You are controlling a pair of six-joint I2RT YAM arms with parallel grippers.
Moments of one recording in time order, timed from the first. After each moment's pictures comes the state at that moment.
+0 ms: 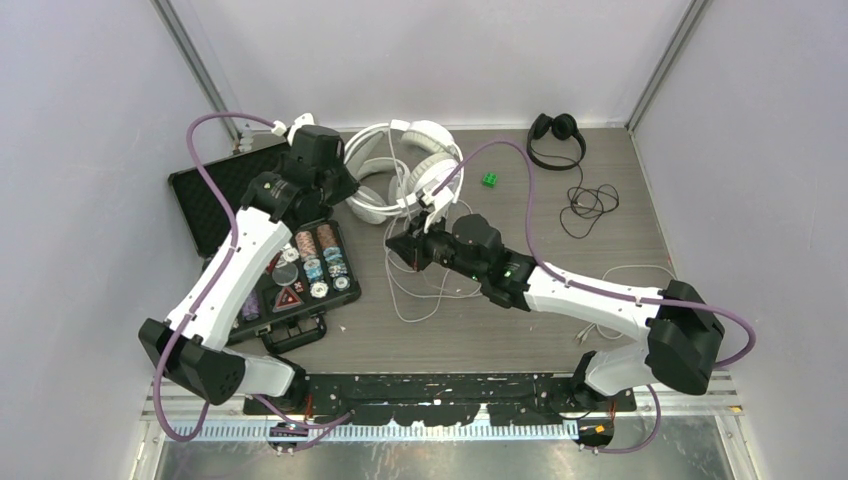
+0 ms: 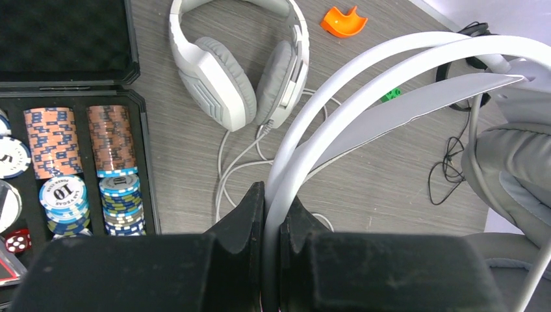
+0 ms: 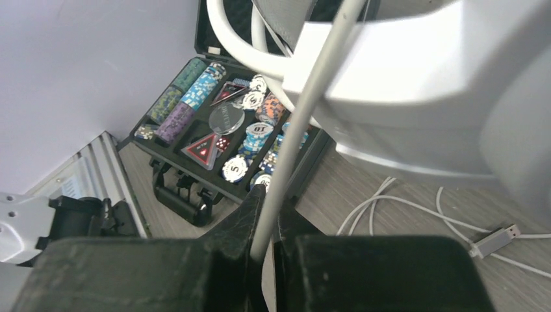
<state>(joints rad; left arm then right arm) -0.44 1.35 1.50 -0.80 -0.28 -0.78 0.98 1.38 0.94 0.30 -0.02 0.34</state>
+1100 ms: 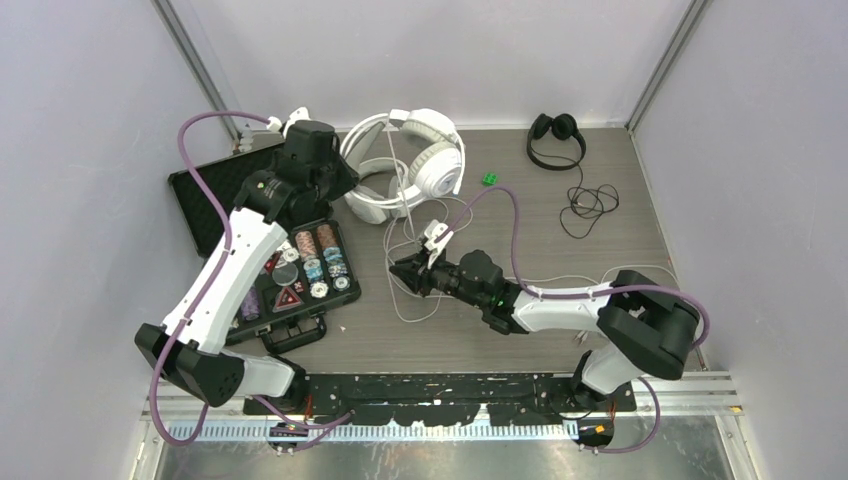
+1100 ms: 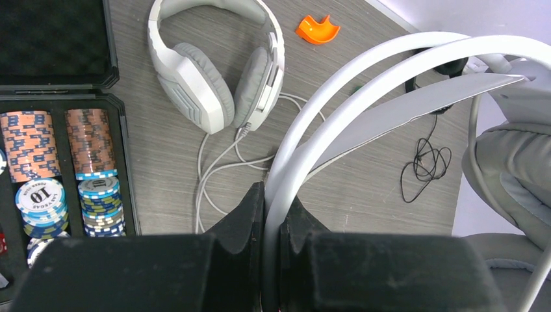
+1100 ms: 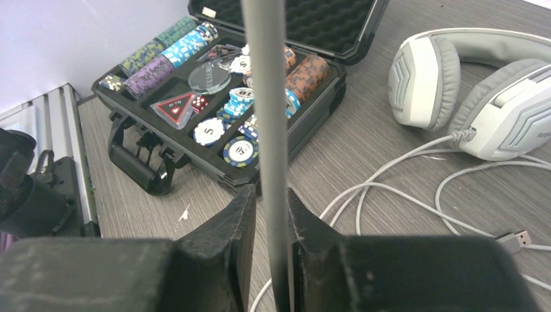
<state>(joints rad) -0.44 1.34 1.54 -0.80 -0.24 -0.81 1.01 1.49 0.63 0.83 -0.04 0.16</state>
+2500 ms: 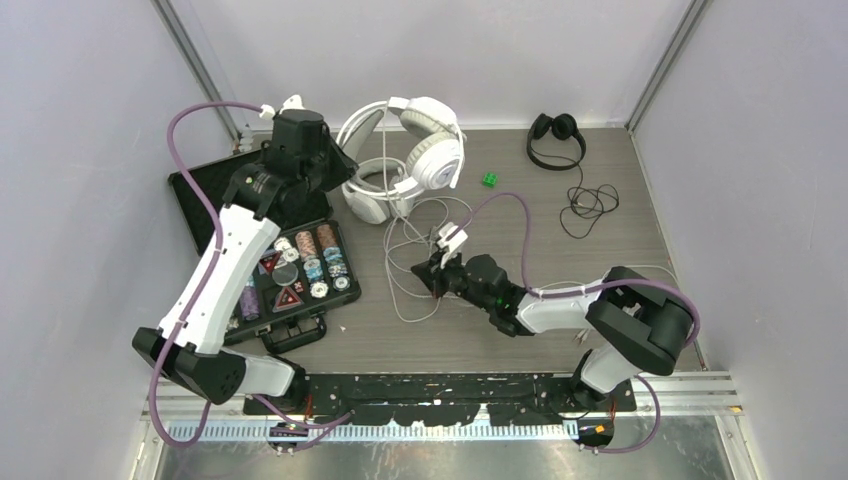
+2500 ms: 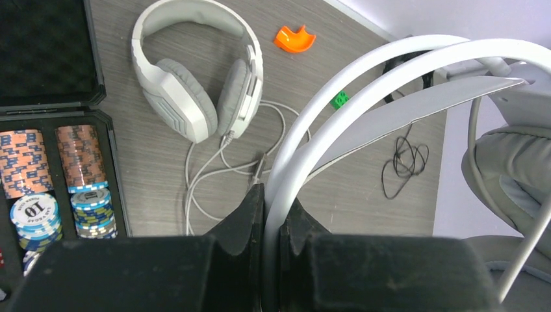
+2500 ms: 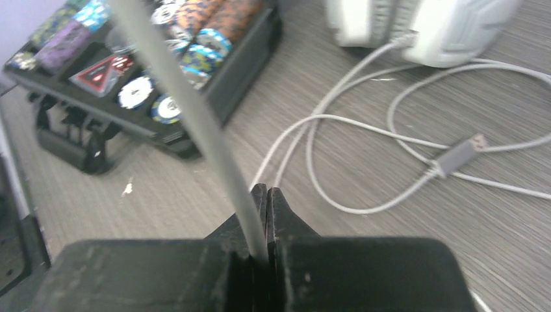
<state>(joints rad) -0.42 1.35 1.61 -0.80 -0.21 -0.79 0.97 1.54 0.54 0.84 0.04 0.21</state>
